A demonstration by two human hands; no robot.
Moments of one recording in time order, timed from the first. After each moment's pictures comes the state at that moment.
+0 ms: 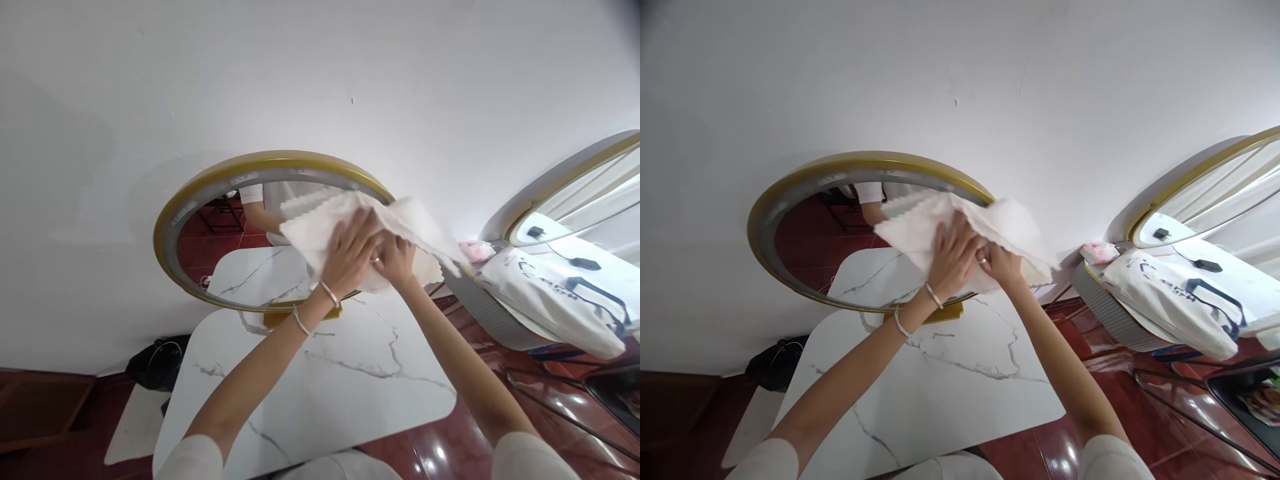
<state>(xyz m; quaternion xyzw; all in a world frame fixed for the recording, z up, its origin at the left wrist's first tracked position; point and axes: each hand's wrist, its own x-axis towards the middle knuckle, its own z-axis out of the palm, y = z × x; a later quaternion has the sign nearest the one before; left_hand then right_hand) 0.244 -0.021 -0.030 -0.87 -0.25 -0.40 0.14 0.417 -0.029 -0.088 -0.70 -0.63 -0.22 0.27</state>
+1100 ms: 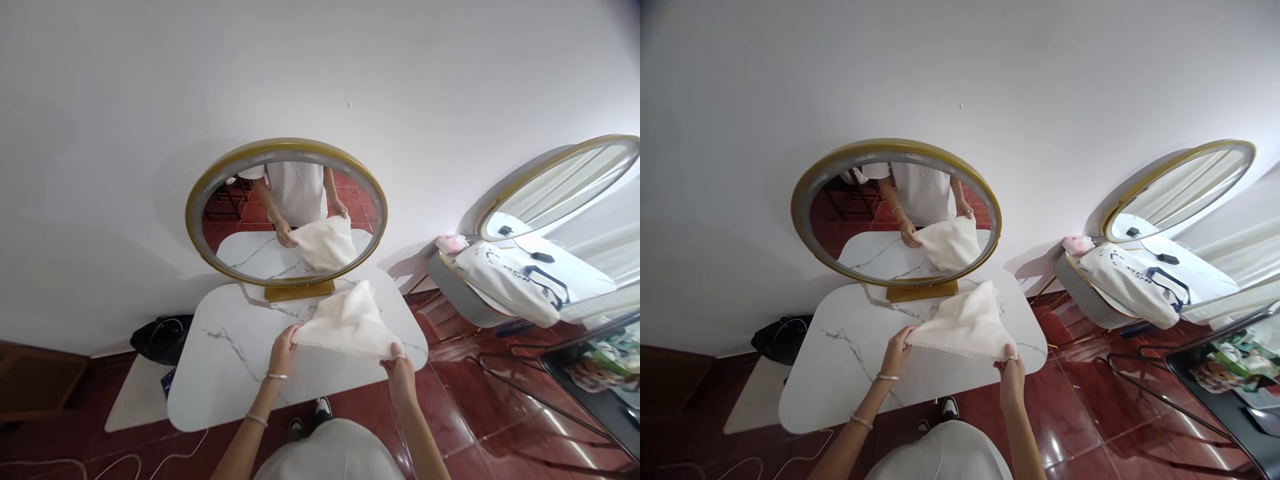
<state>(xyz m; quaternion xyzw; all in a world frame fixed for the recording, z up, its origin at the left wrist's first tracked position) 0.081 -0.172 -0.232 -0.76 -0.51 -0.28 -0.28 0.334 -0.291 -0.222 -0.64 0.00 0.37 0.67</state>
